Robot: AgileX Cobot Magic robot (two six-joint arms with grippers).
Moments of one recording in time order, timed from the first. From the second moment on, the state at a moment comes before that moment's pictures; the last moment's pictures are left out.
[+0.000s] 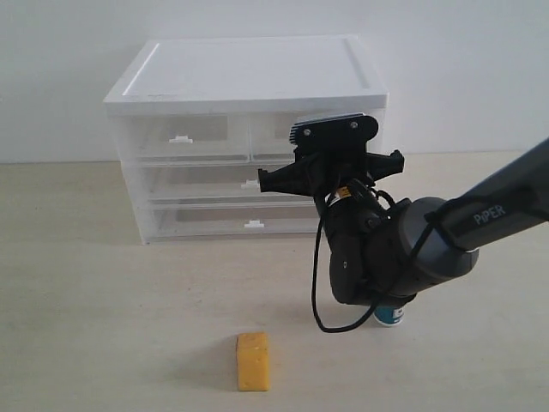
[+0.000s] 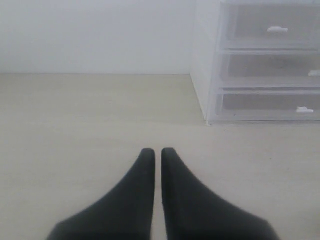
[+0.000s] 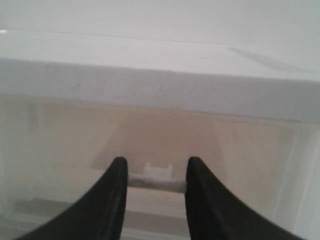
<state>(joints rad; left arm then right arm) -0.01 0.00 0.00 -0.01 0.28 -0.02 0.68 2.10 -1.04 0.59 -1.12 -0.36</state>
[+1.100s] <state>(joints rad) -0.01 0.00 0.00 -0.01 0.28 -0.02 0.95 1.87 -0.71 0.86 -1.18 -0.44</state>
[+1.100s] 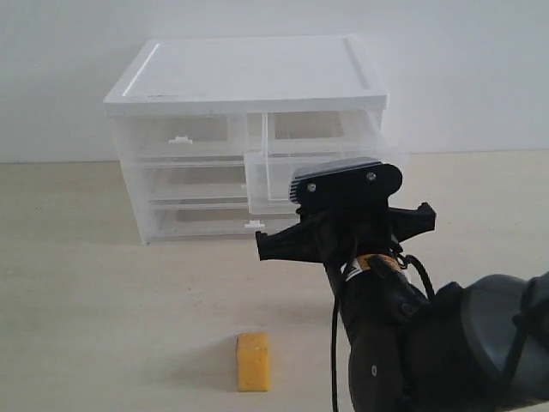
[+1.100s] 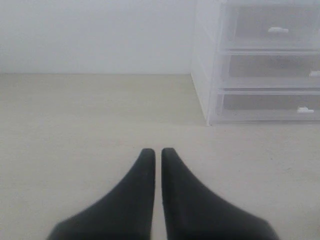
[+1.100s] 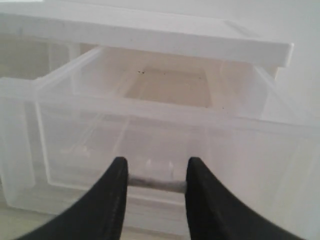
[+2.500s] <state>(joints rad) -0.01 0.00 0.00 -0.01 0.28 -0.02 0.99 1.39 -0.64 1.27 -0.17 -1.17</state>
